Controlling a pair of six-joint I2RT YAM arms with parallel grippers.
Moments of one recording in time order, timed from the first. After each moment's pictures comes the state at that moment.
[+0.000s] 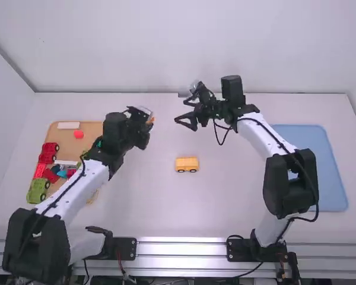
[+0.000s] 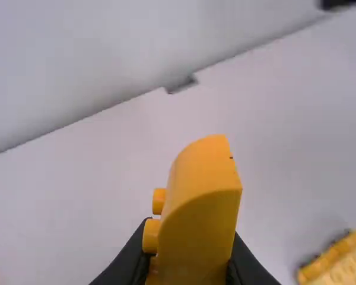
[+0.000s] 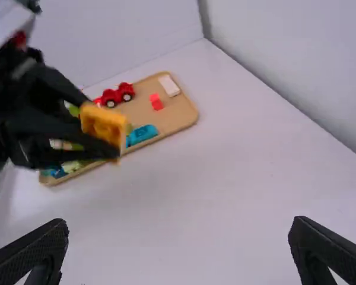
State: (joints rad) left arm -0.21 1.30 0.77 0.02 0.20 0.23; right arm 0.28 1.84 1.36 -0.17 -1.01 -0.33
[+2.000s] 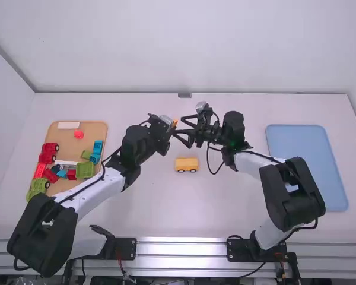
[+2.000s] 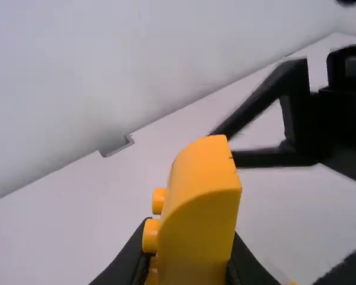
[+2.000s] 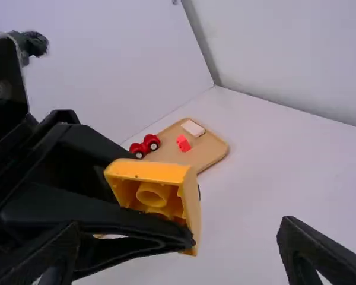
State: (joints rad) left arm -0.41 1.37 0.65 0.43 0.16 0.14; right arm 0.34 1.74 0.81 0.84 -0.94 0.32
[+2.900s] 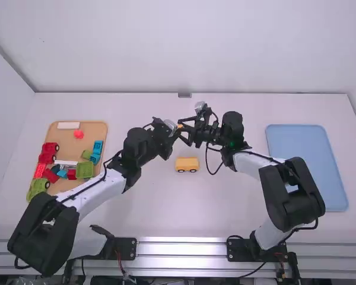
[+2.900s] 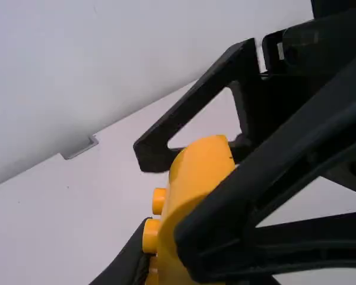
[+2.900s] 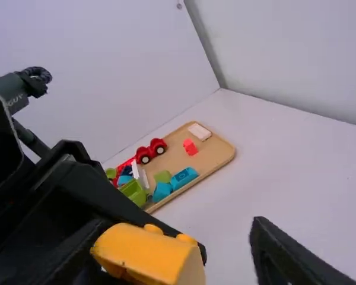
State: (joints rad) left arm -0.42 1.39 0.64 0.47 0.24 0.13; right arm 0.35 1.73 0.81 0.82 -0.94 0.34
